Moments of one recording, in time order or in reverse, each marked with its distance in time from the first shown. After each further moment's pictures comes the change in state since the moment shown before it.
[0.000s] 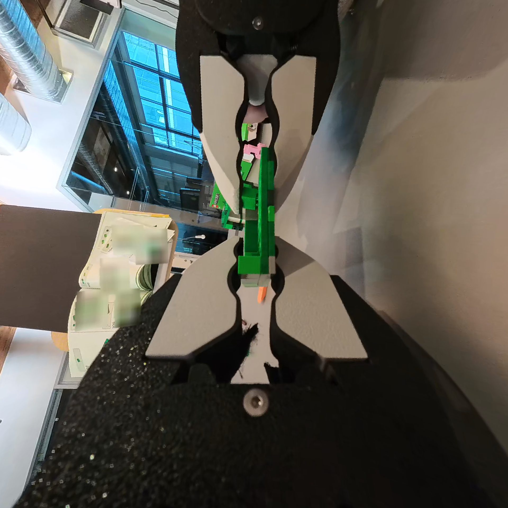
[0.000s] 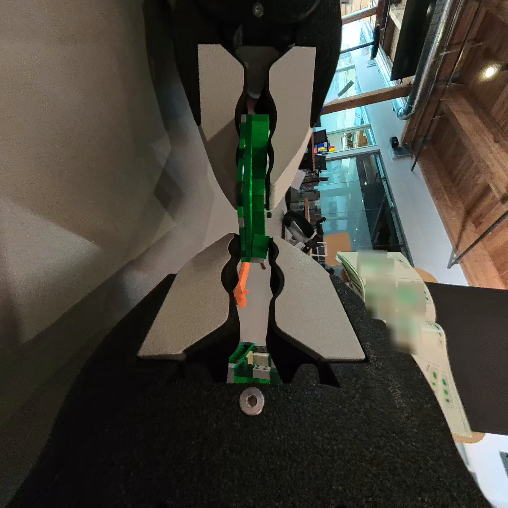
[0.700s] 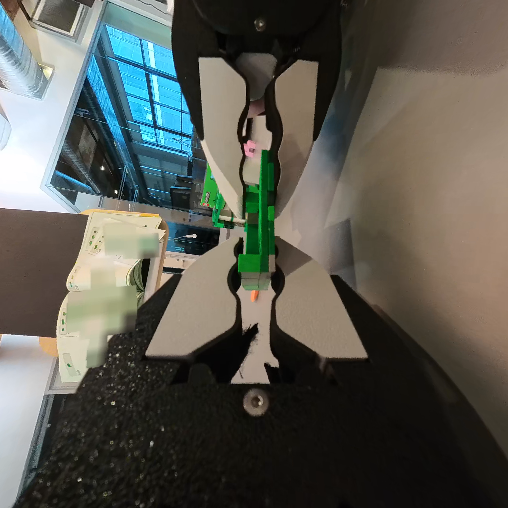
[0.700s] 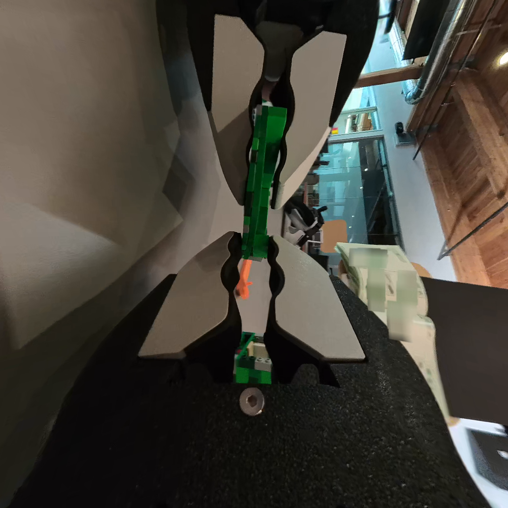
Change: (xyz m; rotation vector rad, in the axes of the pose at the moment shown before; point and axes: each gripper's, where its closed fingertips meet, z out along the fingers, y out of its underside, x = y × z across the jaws) left arm 0.006 0.001 0.001 -0.013 0.041 0.001; right arm -0.009 0.004 0.004 -0.085 -0.007 -0.053
